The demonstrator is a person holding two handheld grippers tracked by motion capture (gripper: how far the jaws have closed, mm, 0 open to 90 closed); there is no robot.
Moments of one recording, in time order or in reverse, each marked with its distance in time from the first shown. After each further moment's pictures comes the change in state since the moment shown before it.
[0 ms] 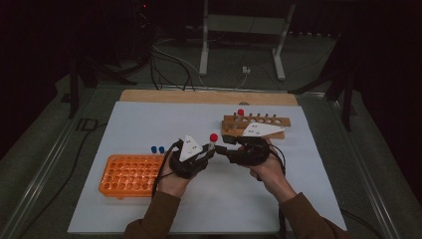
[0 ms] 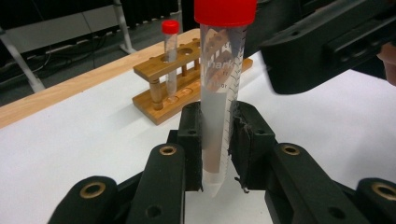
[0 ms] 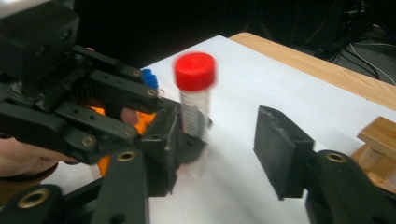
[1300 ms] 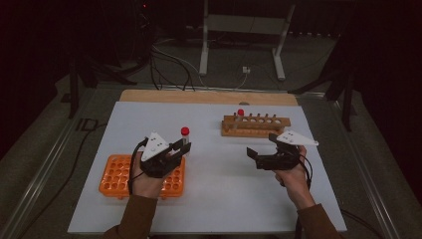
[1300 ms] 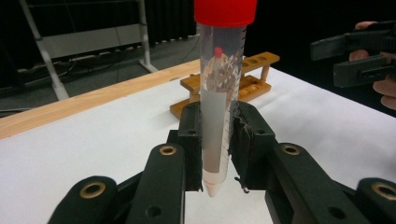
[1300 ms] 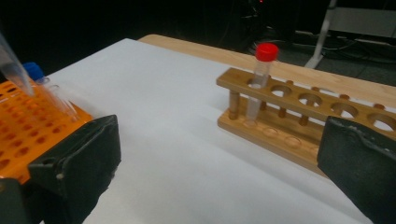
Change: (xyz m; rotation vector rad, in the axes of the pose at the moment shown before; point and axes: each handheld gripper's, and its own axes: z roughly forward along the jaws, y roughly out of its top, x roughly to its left) left arm 0.036 -0.006 -0.060 -0.102 0.055 -0.090; right arm -0.042 -0.052 -0.052 -0.066 -0.322 0.103
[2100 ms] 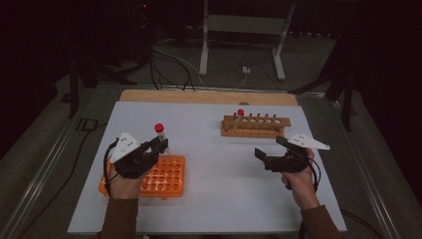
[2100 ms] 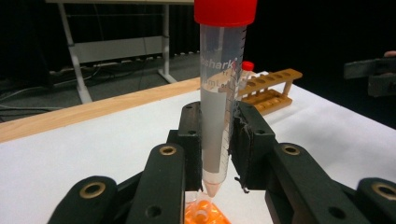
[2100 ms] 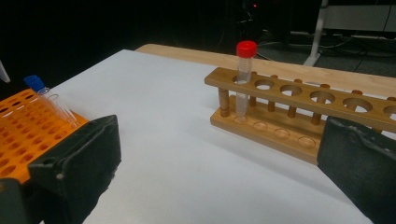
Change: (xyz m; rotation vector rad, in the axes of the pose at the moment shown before) left arm 0.034 -0.006 -0.042 -0.059 0.070 -0.059; right arm -0.014 -0.009 -0.015 -0.034 -0.001 0.071
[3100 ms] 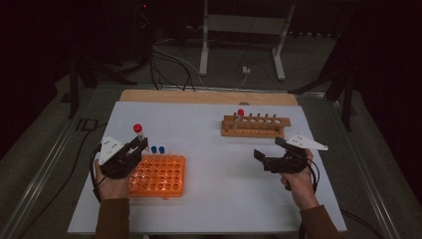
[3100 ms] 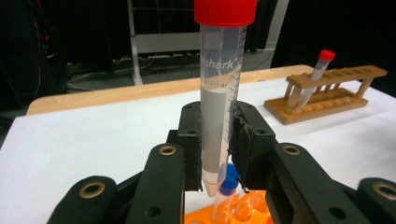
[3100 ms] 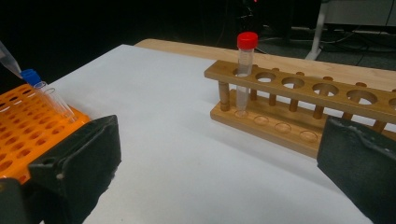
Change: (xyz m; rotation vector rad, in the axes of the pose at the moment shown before) left arm 0.034 -0.031 -0.006 0.016 0.211 -0.052; right arm -0.001 -0.004 0.003 0.016 0.000 -0.001
